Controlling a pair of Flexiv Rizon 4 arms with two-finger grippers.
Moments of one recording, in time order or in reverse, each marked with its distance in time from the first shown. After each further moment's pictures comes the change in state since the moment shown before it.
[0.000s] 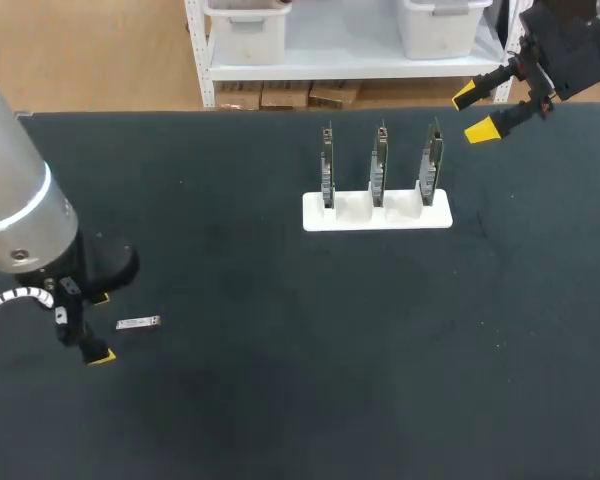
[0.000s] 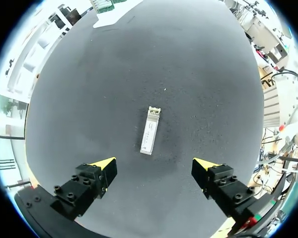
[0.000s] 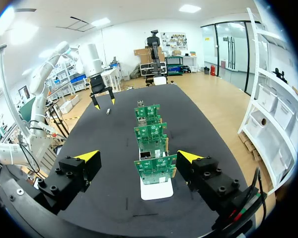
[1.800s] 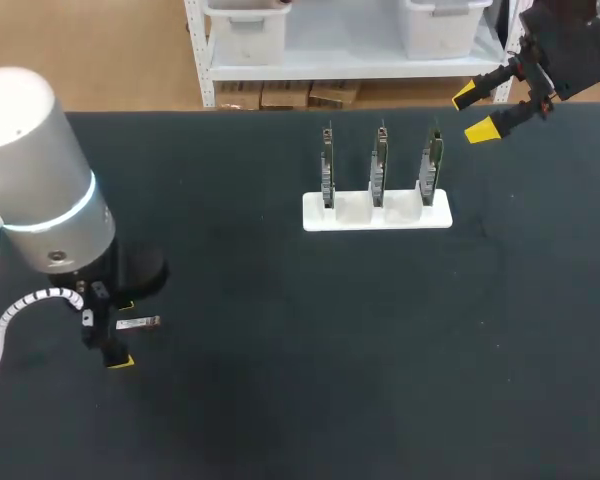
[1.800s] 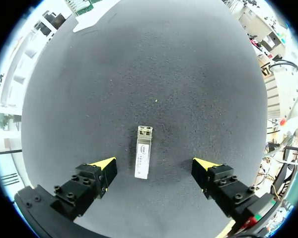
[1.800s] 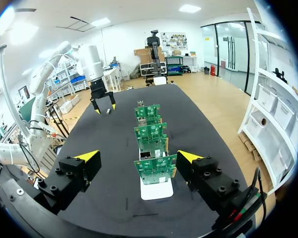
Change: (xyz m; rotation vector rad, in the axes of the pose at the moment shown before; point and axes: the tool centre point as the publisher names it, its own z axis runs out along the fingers) left arm -0.020 -0.003 0.019 0.031 0.047 0.086; right arm 0.000 0.000 0.000 0.000 0.000 0.000
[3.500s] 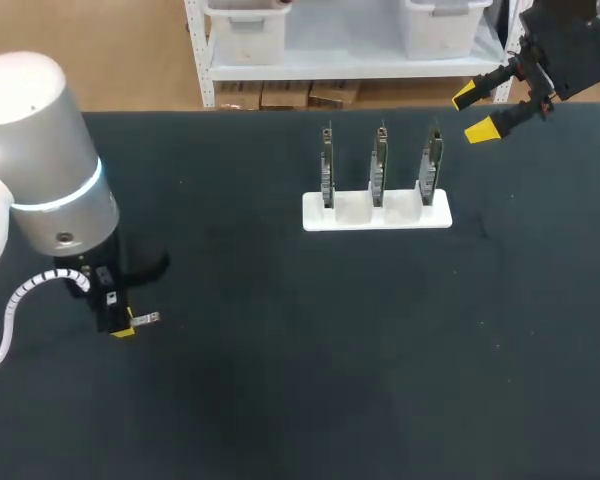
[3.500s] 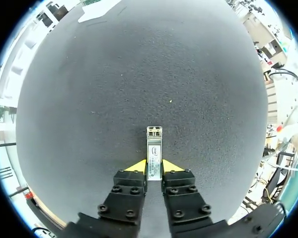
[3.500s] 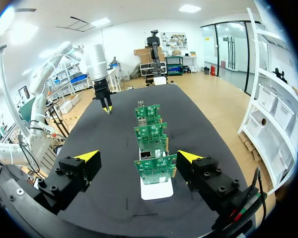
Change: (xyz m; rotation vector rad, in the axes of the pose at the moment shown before) left arm 0.000 0.013 0.002 0.049 0.011 -0.055; right arm 0.000 0.000 0.000 0.000 0.000 0.000
